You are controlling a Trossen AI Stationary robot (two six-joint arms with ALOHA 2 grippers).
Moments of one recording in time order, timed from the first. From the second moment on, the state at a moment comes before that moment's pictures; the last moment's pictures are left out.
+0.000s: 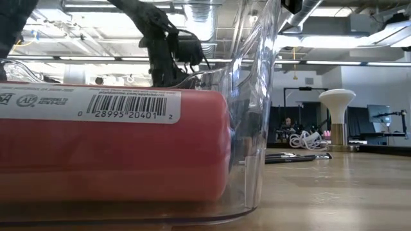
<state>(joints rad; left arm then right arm) 0.39 1.85 1.33 -0.80 -0.10 -0.17 0.29 1.31 1.18 -0.43 0.31 0.58</state>
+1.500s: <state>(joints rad) 0.41 1.86 1.25 -0.97 -0.04 -0.33 0.29 1.31 1.18 -0.42 0.31 0.65</state>
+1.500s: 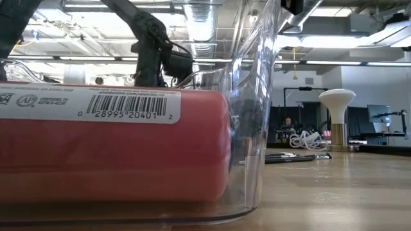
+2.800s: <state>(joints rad) 0.39 1.59 0.99 -0.65 -0.02 -0.56 0.31 1.31 1.18 -0.43 0.31 0.67</state>
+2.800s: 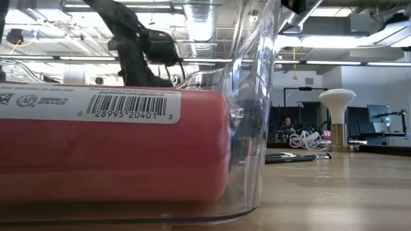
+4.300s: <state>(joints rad) -0.06 1.16 0.89 0.34 -0.18 -0.71 -0.02 1.40 1.18 0.28 -0.11 0.75</state>
